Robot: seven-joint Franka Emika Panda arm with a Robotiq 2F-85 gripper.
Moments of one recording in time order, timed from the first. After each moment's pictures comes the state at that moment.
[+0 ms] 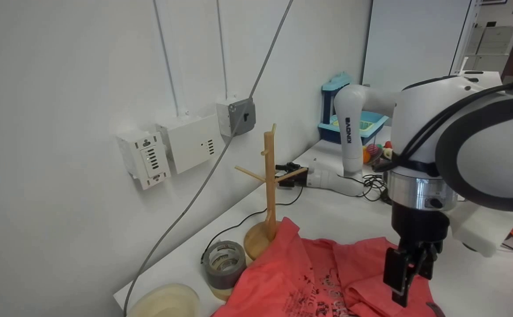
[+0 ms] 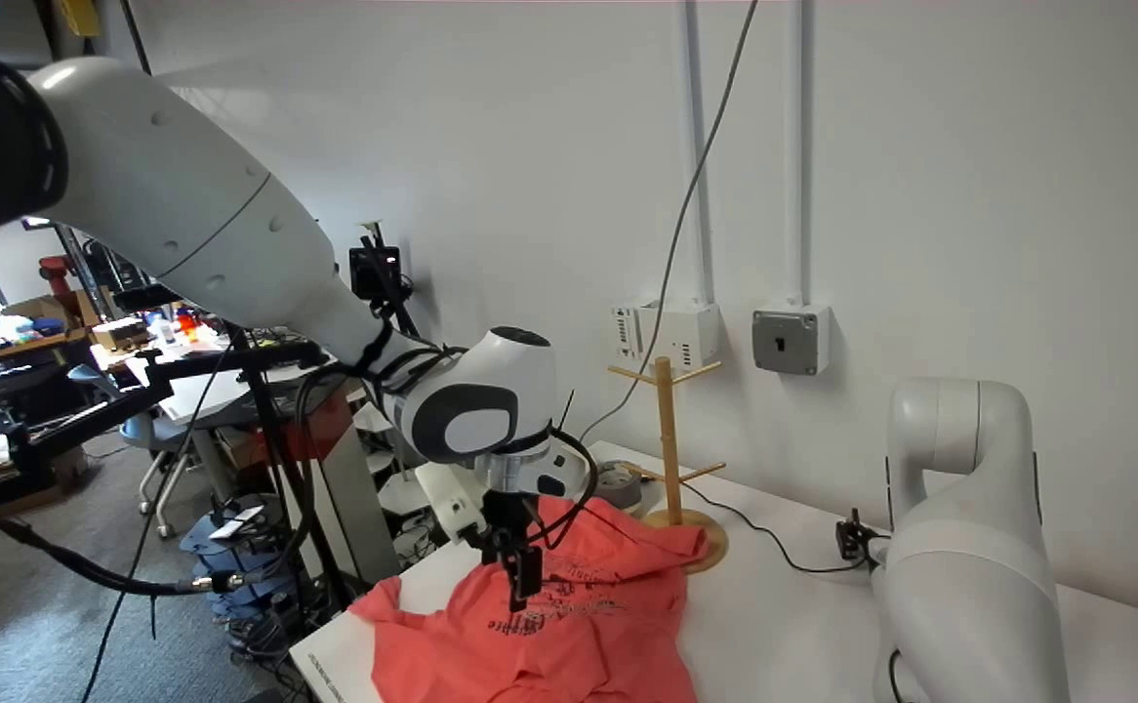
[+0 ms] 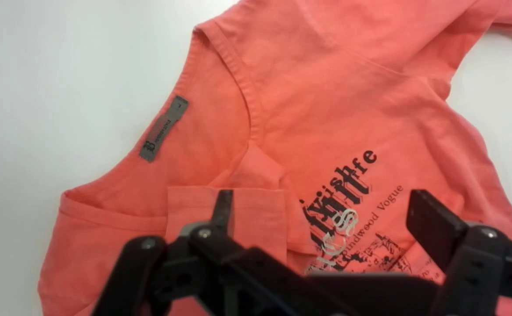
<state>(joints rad) 0.08 0.31 0.11 -2.23 0.18 2.36 0.12</state>
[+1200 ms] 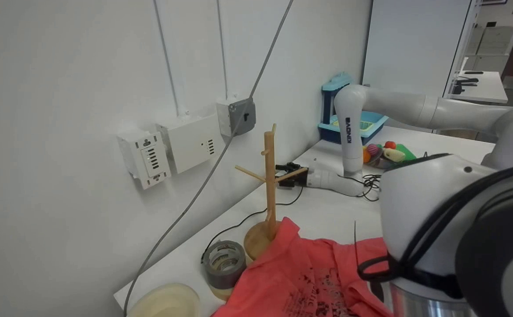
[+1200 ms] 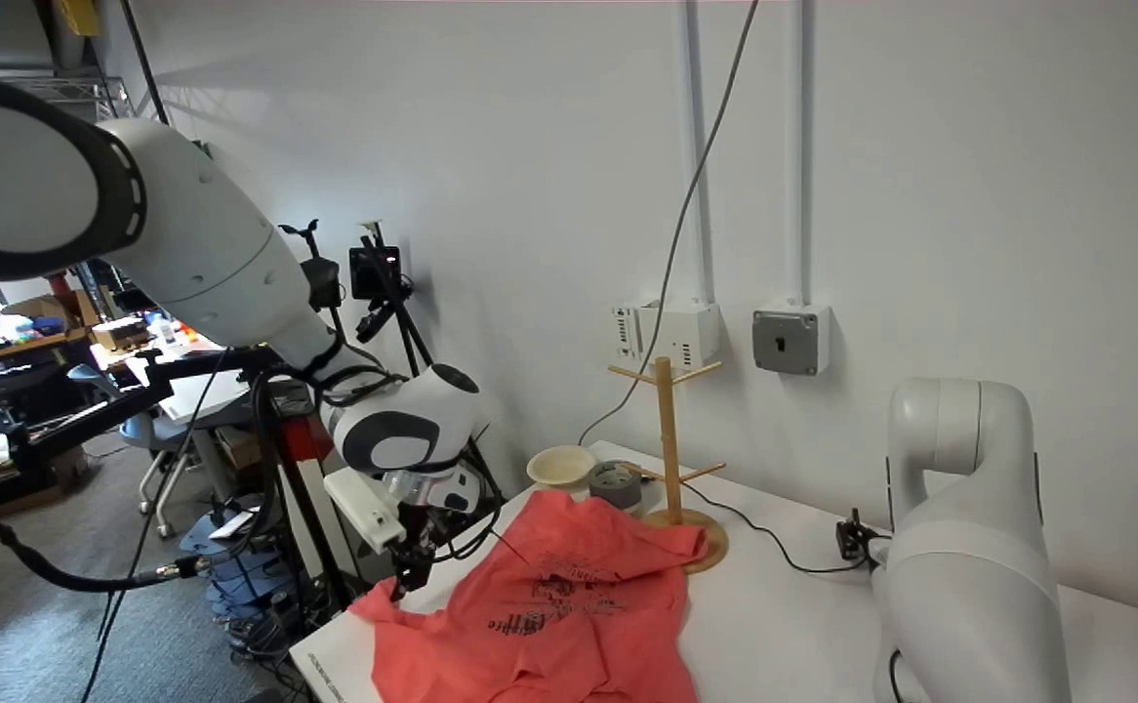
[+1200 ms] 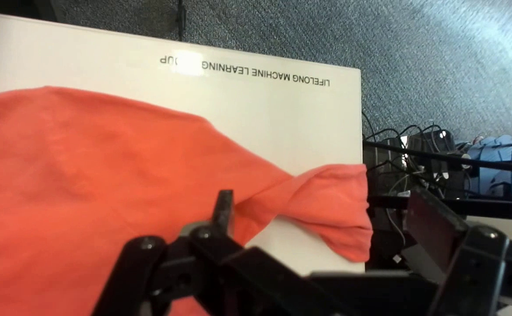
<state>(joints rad) 0.14 0.39 0.36 -2.26 0.46 2.30 -0.17</state>
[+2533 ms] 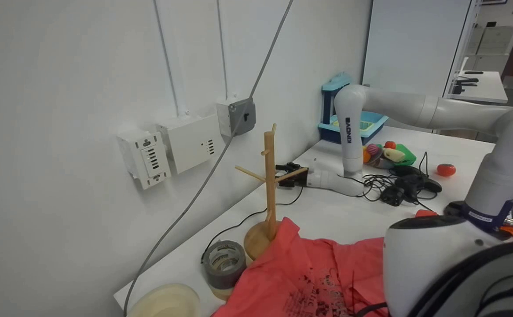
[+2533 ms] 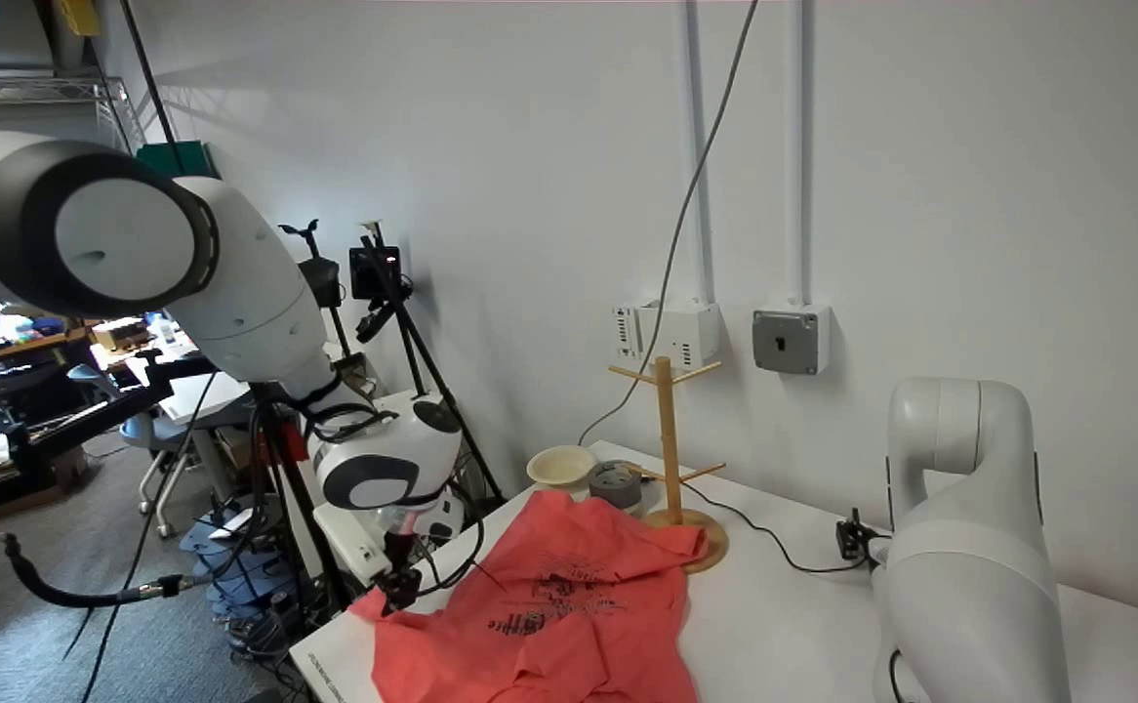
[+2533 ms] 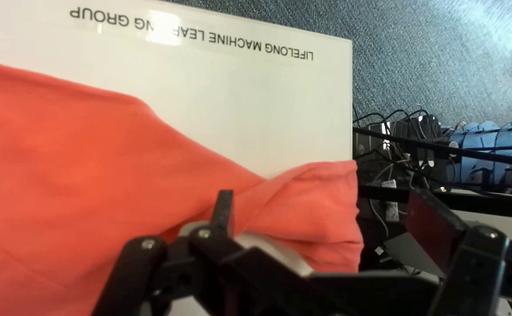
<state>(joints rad) 0.17 0.53 0.42 -2.26 0.56 2.51 -0.24</state>
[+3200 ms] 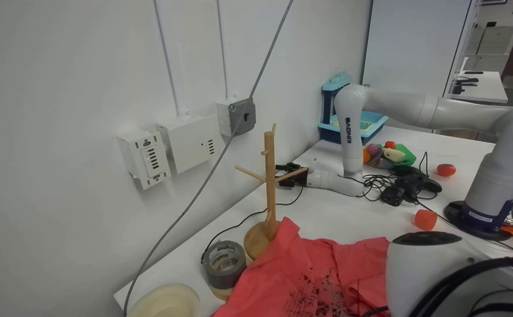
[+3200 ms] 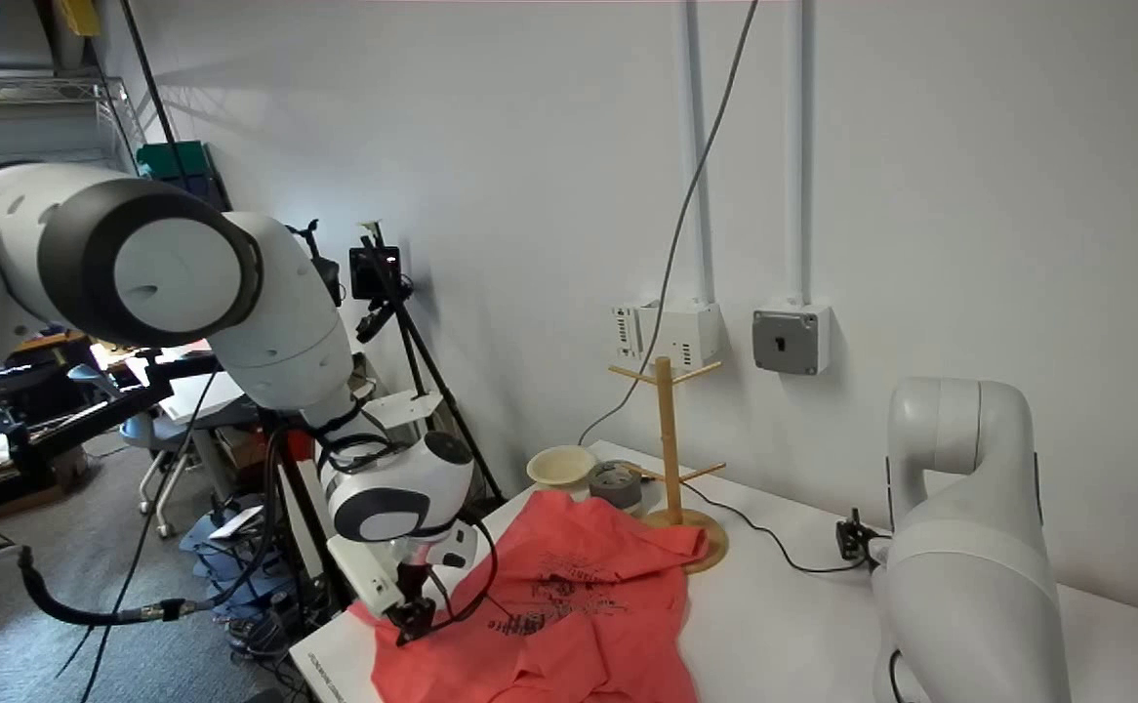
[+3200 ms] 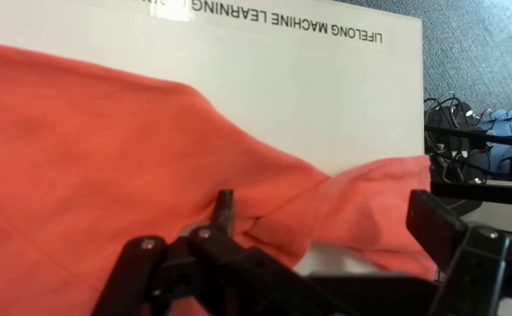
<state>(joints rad) 0.14 0.62 0.40 -2.26 0.53 2.60 -0.26</state>
